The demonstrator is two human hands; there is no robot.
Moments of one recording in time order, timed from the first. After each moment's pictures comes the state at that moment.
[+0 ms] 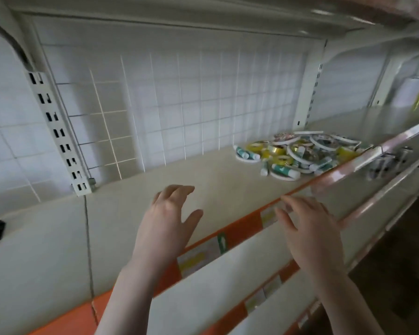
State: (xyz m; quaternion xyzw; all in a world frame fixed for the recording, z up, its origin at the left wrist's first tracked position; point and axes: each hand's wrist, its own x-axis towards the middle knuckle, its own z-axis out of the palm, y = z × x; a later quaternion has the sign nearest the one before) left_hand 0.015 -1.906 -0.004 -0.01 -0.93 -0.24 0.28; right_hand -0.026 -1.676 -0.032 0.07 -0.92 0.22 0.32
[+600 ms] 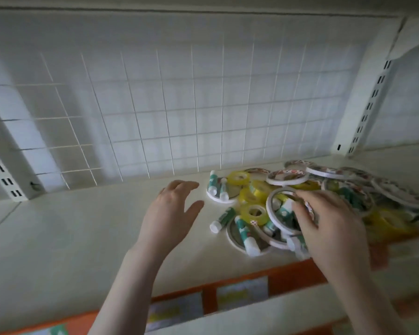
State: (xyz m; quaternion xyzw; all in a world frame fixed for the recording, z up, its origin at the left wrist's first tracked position) left_hand -0.199 -1.770 0.005 0.15 -0.93 -0.21 0.27; right_hand -0.297 -1.540 -0.010 0.25 -0.86 0.28 0.34
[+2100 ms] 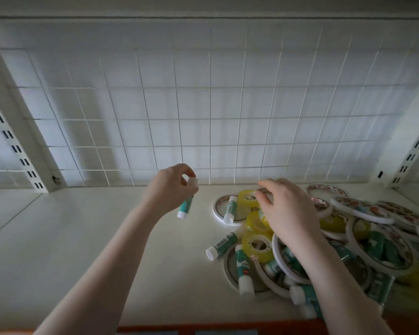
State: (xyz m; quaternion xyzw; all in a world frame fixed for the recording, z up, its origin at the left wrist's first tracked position) left_hand -0.270 -1.816 0.032 0.29 -0.90 -0.24 0.22; right_hand -0.376 -1.618 0.021 0.40 -0.86 0.25 0.21
